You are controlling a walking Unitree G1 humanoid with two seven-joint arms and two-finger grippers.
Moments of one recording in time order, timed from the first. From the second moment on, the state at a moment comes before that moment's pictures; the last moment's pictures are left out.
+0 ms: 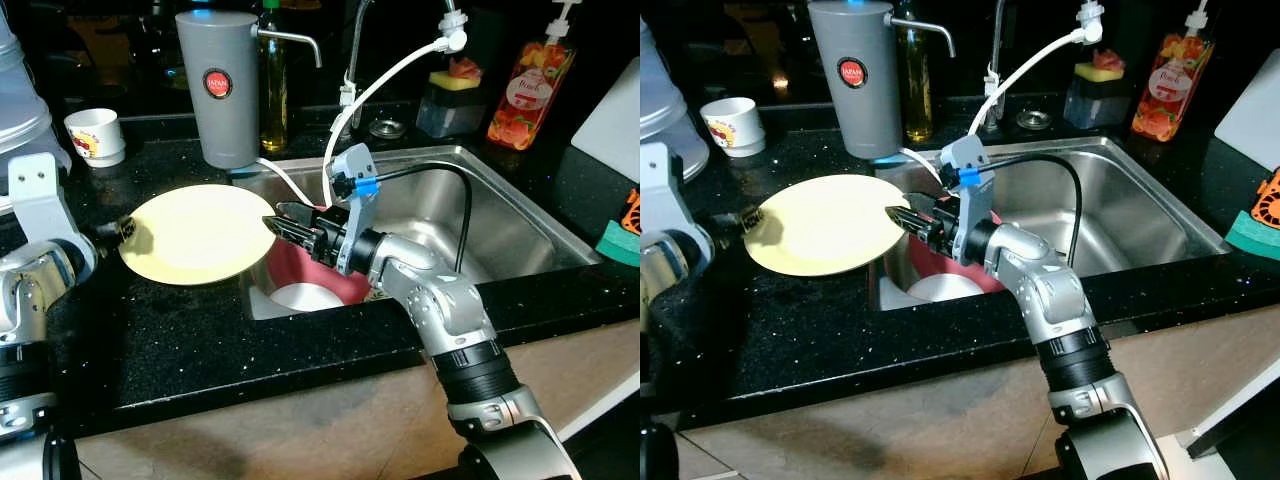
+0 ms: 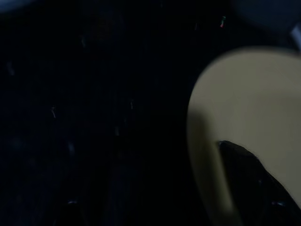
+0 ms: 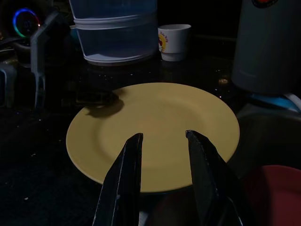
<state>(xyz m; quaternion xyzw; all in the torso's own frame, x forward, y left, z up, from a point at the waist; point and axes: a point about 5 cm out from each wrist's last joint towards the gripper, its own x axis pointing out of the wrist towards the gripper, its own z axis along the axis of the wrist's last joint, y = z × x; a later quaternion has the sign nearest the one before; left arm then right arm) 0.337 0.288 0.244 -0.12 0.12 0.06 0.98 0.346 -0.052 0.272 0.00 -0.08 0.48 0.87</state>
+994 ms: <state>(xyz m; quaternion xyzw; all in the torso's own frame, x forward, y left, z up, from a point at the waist) 0.343 0.261 0.240 -0.13 0.15 -0.04 0.98 0.344 -0.049 0.275 0.02 -0.09 0.49 0.86</state>
